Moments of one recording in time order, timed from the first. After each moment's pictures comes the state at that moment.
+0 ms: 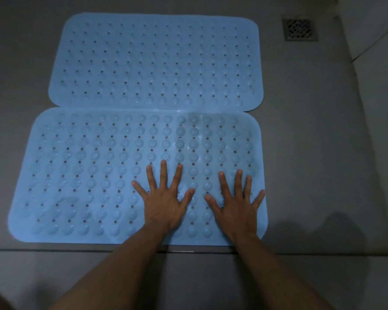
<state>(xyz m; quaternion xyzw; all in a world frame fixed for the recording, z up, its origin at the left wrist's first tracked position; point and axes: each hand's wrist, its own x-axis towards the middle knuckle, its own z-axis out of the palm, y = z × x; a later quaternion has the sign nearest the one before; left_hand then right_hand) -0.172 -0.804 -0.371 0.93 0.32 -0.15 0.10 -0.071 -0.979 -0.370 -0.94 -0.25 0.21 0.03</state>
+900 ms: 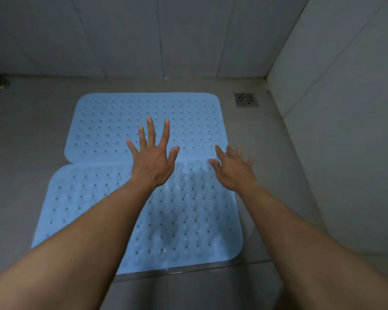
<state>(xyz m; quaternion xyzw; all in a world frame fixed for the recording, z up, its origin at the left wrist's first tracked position) -0.061 -0.706 -0.159 0.96 0.25 0.01 0.15 0.049 -0.905 -0.150 -0.94 -0.27 0.20 0.04</state>
